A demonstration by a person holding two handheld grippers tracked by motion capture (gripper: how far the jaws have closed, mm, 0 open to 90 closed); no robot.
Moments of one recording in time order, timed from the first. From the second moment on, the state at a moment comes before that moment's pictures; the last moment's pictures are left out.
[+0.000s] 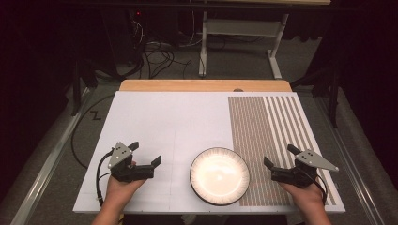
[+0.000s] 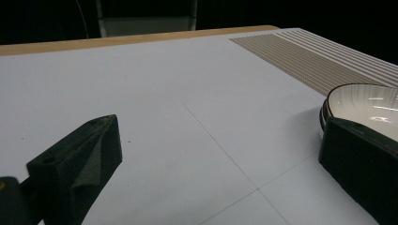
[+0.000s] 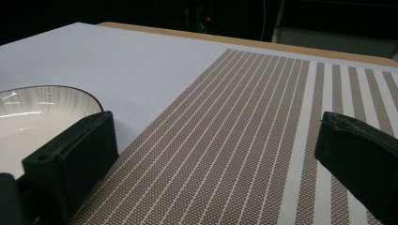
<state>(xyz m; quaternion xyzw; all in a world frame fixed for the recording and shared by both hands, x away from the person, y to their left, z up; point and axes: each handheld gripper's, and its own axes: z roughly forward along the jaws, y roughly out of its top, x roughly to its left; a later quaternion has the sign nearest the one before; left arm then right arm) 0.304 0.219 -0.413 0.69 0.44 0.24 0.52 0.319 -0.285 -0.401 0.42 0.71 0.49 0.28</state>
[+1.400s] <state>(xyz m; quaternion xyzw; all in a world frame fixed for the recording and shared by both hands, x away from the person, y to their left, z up) 0.300 0.220 -0.405 0.69 0.43 0.26 0.52 0.307 -0.251 -0.396 0.36 0.75 0.48 0.27</state>
